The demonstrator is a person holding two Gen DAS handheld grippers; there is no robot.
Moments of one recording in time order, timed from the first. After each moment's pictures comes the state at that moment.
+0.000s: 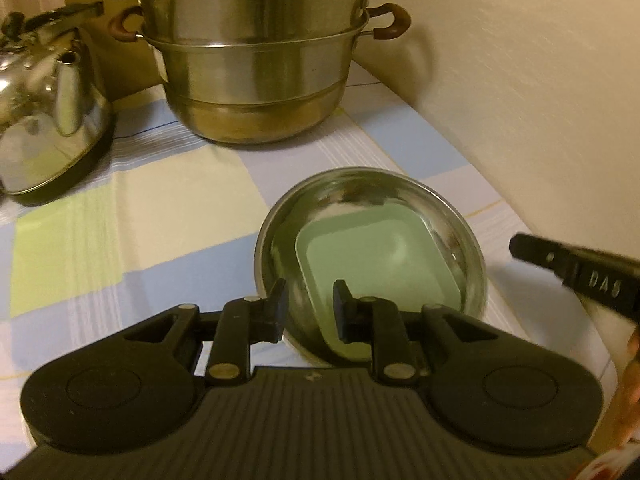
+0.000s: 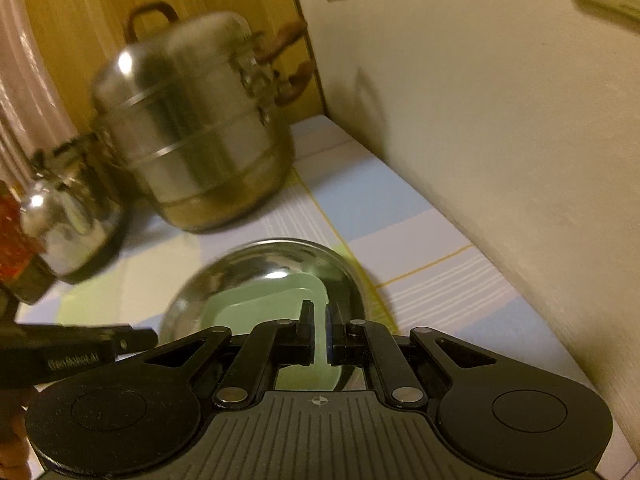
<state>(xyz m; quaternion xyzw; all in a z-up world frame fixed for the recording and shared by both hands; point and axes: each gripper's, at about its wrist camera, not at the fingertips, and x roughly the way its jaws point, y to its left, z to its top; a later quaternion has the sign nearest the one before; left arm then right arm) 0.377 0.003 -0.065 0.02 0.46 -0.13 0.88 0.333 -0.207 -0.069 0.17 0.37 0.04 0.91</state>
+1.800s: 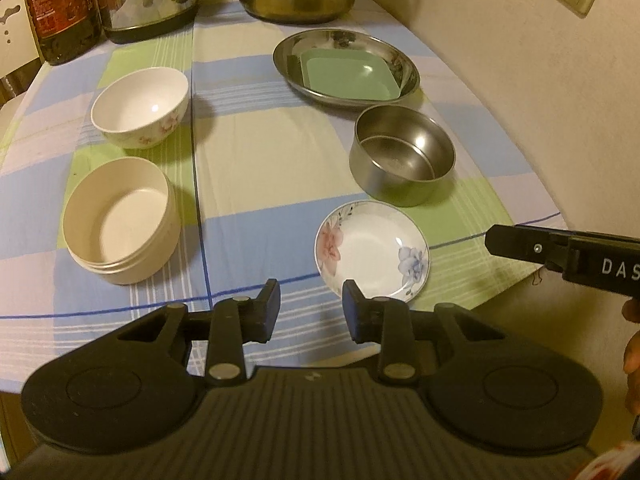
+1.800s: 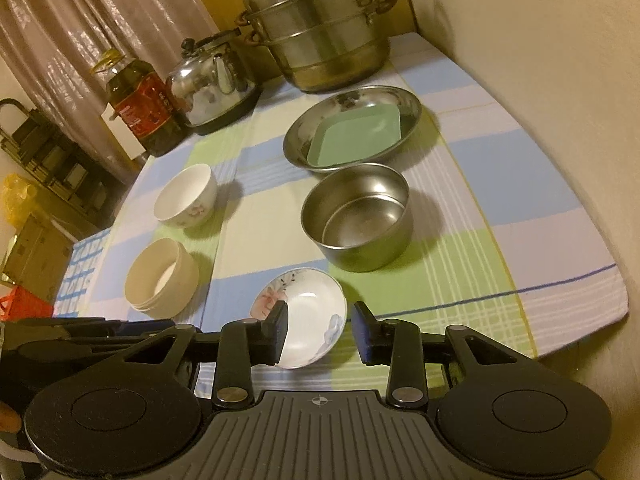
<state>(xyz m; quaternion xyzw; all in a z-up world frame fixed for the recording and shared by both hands) 0.095 -0.004 -0.067 -0.02 0.50 -0.05 0.86 0.107 -0.229 -0.061 0.15 0.45 0.21 0.86</state>
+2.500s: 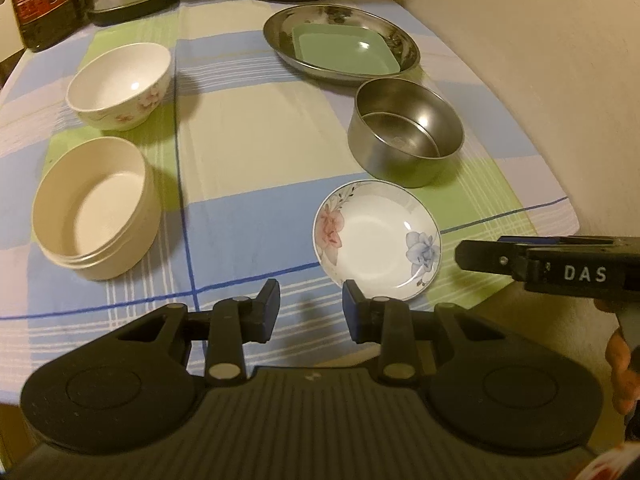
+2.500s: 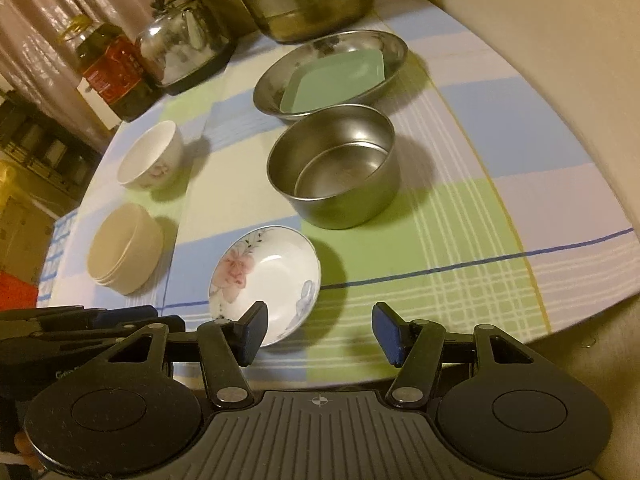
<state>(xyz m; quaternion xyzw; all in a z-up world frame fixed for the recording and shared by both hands) 0.108 -0.004 -0.097 -0.03 0.52 -0.07 0.85 0.127 -0.219 -0.102 0.14 0.51 0.19 0.83</state>
